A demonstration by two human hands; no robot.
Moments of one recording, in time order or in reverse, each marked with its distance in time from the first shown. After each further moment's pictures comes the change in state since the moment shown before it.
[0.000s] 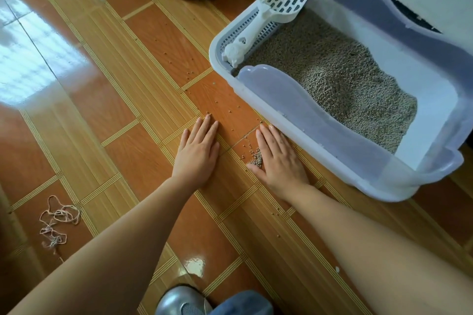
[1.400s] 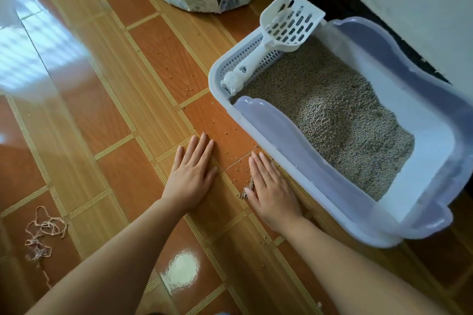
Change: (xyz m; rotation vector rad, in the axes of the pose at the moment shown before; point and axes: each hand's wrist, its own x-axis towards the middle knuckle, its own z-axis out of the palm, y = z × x) left_hand 0.005 -0.002 0.007 0.037 -0.060 -0.010; right_hand 0.000 0.004 -0.011 0.029 -0.054 -0.054
